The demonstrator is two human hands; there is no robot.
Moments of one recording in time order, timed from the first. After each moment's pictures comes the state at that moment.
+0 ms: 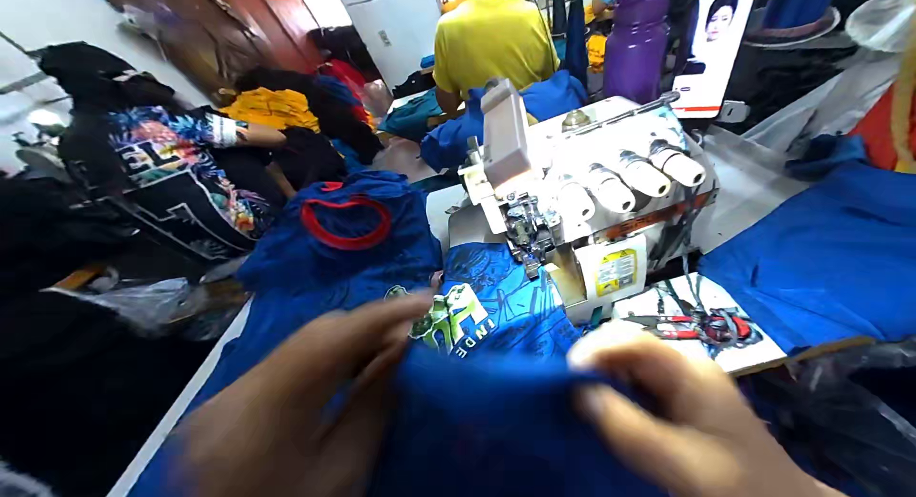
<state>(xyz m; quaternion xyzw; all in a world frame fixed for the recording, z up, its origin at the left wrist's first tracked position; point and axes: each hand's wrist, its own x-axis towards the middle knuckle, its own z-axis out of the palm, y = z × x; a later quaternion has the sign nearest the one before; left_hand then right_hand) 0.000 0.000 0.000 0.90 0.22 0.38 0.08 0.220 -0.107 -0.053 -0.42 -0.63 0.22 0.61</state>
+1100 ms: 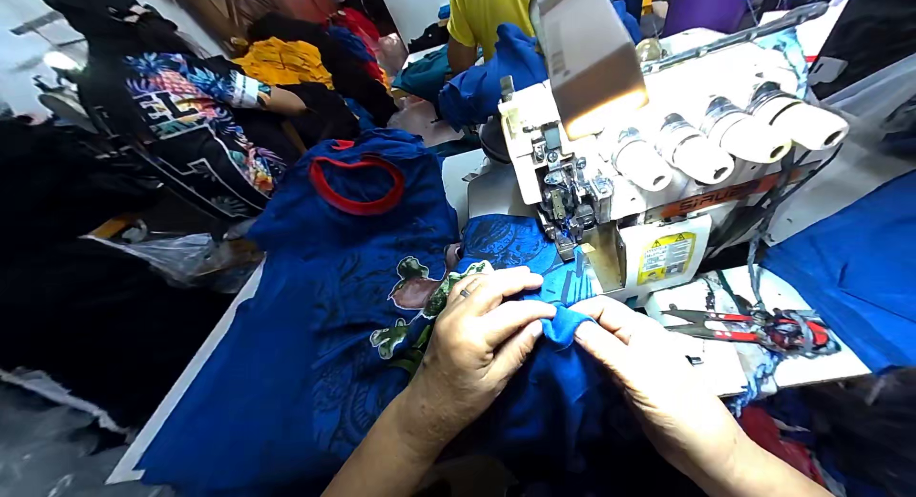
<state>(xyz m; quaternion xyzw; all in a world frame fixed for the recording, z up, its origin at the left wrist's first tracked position) 0.048 0.056 -0.096 0.90 0.12 0.39 0.14 0.208 -0.059 -0.110 -0.50 -0.39 0.45 0.63</state>
